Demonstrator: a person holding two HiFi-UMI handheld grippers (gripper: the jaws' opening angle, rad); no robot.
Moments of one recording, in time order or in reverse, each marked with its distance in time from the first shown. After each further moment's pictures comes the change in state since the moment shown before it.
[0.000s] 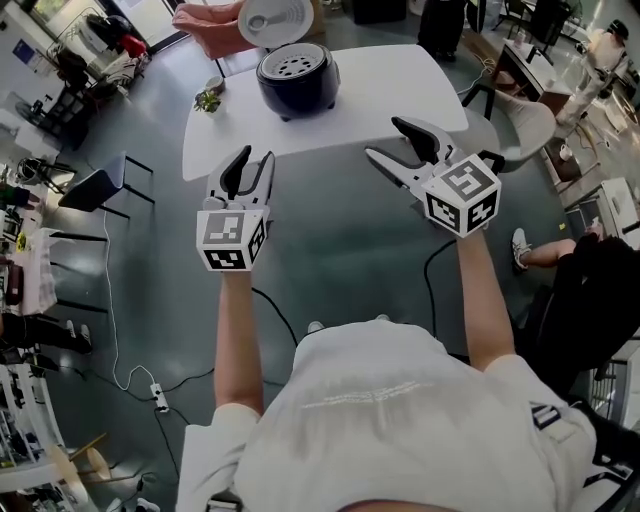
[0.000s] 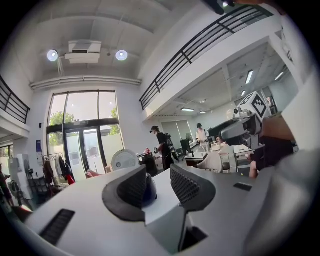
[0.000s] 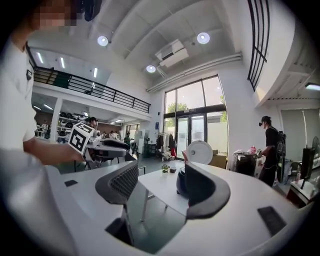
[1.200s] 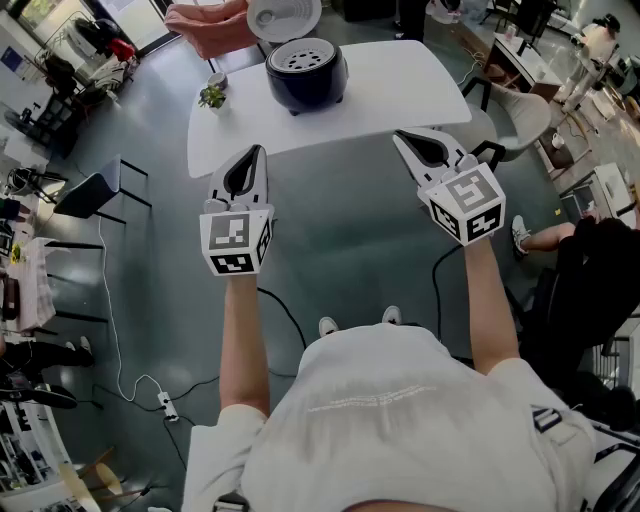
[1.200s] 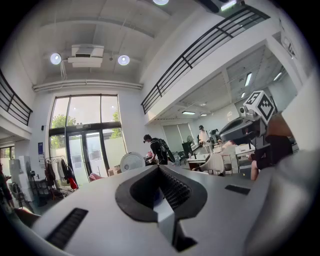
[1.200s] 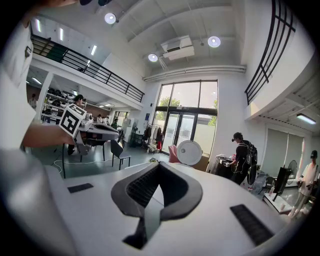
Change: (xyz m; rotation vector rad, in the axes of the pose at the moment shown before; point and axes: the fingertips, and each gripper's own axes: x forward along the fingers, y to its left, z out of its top) left arm -0.046 0.051 -0.003 0.010 -0.044 0.010; right arm 0.014 0.049 0.008 -0.128 0.092 -0.190
